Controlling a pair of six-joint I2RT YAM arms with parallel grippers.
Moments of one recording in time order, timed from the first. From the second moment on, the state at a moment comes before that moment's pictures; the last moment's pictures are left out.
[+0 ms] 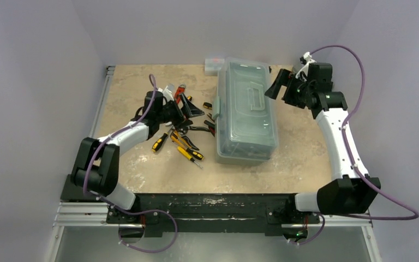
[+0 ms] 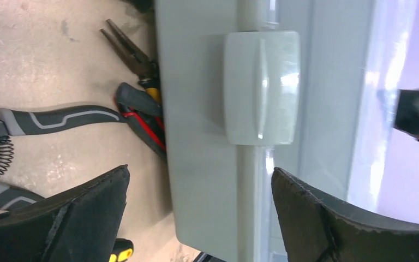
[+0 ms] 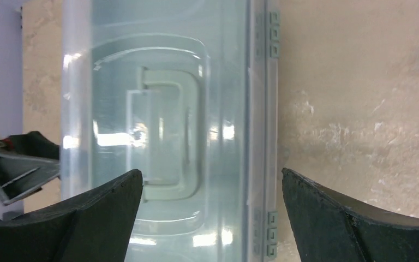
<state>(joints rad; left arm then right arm) -0.29 1.59 0.88 0.19 0.59 -0.92 0.05 1.34 1.46 -0.74 -0.23 0.37</state>
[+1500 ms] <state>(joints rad) -0.75 1.99 1.83 -0.41 0.41 -0.68 -0.18 1.21 1.11 -0.59 -0.32 0.36</state>
